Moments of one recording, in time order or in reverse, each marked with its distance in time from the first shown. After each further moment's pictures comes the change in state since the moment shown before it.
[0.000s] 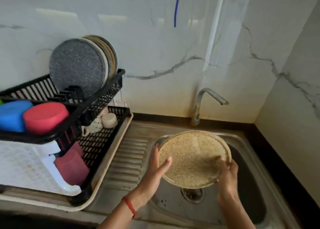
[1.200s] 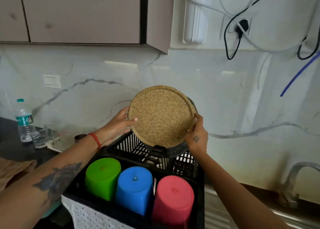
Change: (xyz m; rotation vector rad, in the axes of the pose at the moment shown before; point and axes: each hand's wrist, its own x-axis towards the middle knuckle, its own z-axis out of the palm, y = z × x) left_hand 0.048 0.183 -0.455 0.179 0.401 0.275; right_hand -0.070 -0.168 0.438 -0.367 -0.293 -0.825
